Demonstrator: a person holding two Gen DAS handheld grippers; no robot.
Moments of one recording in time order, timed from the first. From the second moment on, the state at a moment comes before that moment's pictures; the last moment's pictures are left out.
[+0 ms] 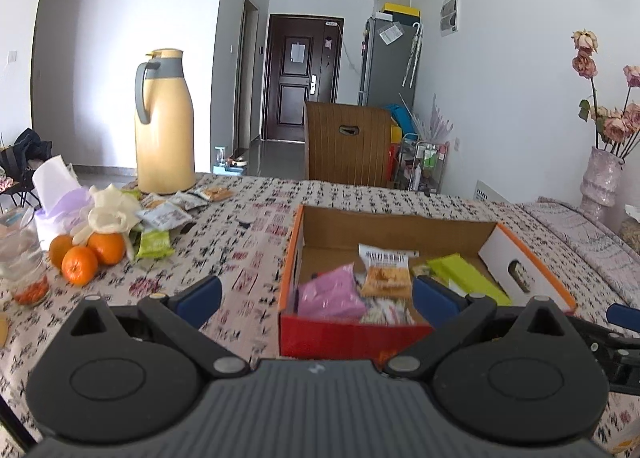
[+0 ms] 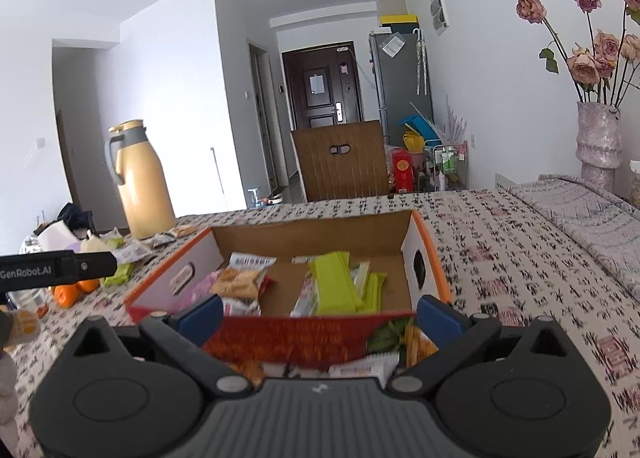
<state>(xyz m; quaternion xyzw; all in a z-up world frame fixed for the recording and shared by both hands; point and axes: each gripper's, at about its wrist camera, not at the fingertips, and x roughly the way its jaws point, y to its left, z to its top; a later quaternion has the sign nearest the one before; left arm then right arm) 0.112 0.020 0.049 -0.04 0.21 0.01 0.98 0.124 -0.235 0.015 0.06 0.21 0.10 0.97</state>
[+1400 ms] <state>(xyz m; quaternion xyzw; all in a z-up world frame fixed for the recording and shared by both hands) 0.043 0.026 -0.007 -0.04 0.26 -0.03 0.96 0.046 -0.246 -0.041 0.02 0.28 0.08 0.96</state>
